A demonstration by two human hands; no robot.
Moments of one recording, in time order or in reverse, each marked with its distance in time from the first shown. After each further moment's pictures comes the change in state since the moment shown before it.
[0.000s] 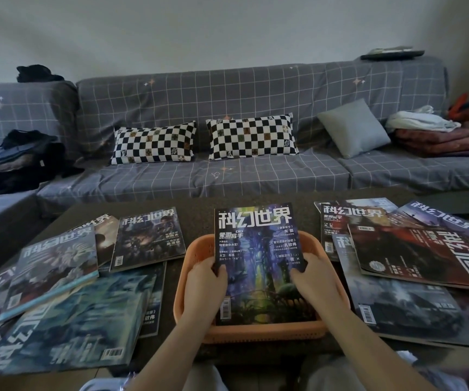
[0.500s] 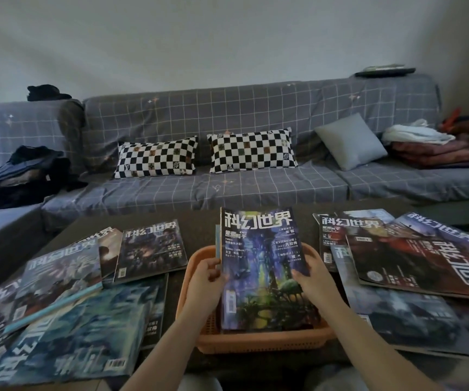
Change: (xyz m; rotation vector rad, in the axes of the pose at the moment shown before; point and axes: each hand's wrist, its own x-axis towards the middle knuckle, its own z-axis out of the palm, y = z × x) left_hand 0.010 0.004 -0.008 -0.308 -0.116 -0.144; right_hand 0.014 0.012 -0.006 0.213 -0.060 -0.032
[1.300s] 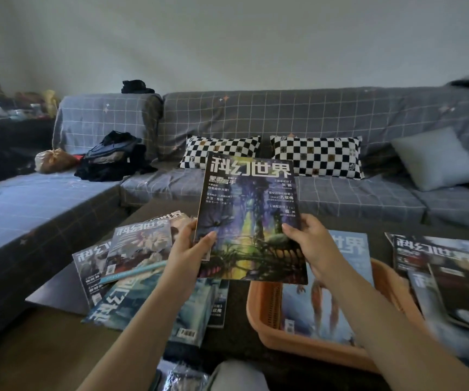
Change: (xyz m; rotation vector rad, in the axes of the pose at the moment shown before) left_hand -0.023 -0.003 -0.157 -0.583 0.152 0.227; right_hand 0.002 -0.151 0.085 0.427 -0.191 -0.067
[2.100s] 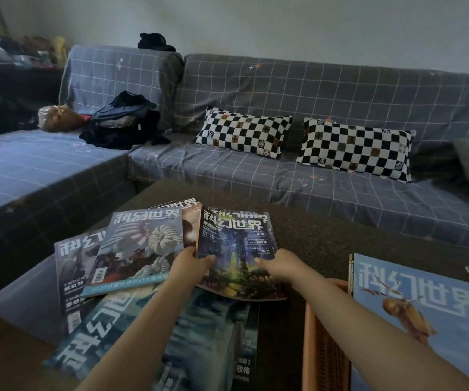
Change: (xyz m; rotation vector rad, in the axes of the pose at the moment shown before) left_hand 0.143 -0.113 -0.082 0.538 0.208 -0.462; right_hand 0.147 0.084 0.140 -0.857 -0.424 0.305
